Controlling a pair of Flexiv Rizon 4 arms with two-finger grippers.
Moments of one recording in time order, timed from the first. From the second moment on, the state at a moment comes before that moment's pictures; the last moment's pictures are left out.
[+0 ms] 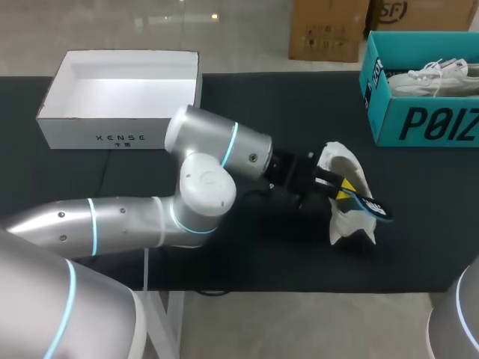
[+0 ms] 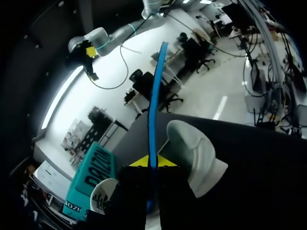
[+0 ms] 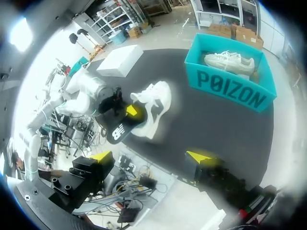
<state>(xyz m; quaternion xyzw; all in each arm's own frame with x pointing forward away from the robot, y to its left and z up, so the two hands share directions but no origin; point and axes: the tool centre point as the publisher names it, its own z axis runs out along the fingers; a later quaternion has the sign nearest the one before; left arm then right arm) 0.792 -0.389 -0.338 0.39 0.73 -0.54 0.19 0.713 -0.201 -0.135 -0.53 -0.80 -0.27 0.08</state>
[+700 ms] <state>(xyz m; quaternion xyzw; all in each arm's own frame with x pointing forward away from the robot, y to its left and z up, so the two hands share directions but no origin) 0.791 -0.384 -0.324 0.40 0.71 -0.55 0.20 0.713 -0.201 -0.135 -0.53 -0.80 -0.27 0.08</state>
